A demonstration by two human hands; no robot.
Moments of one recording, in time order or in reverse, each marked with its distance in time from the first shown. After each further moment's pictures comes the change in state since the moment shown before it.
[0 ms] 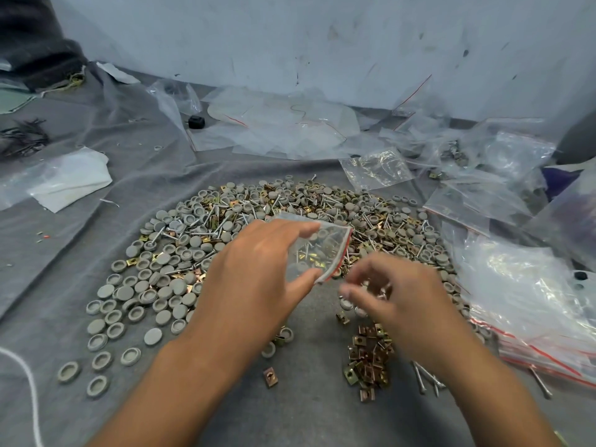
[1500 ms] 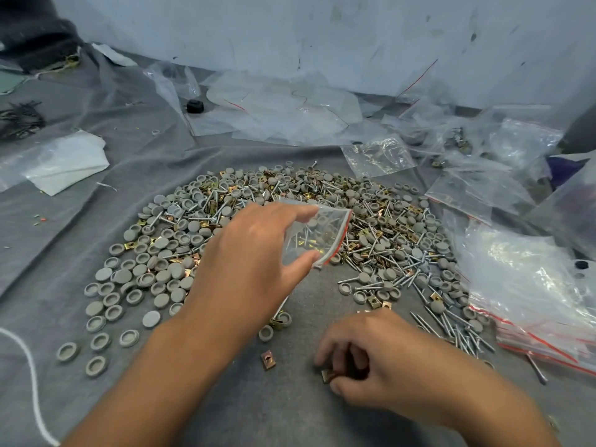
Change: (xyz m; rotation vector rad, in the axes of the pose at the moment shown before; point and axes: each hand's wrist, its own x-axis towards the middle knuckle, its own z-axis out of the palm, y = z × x) left_hand -0.001 0.001 -0.002 0.006 0.020 0.003; right_hand -0.030 -0.016 0.000 -0.128 -0.698 -0.103
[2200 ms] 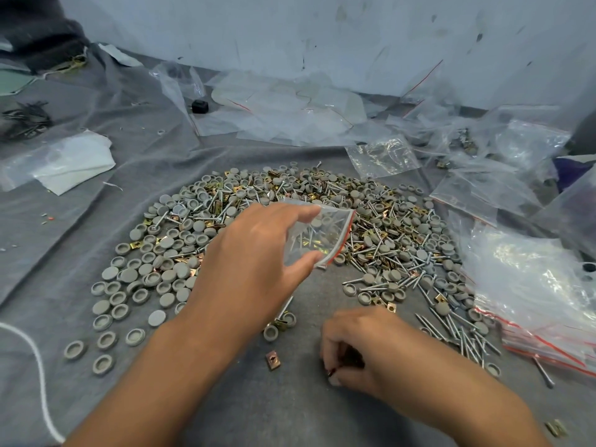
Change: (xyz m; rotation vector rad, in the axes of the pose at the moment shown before) left_hand -0.001 -0.005 -0.001 -0.008 -0.008 -0.010; right_hand 0.013 0.004 0.008 -0.083 0.047 -0.092
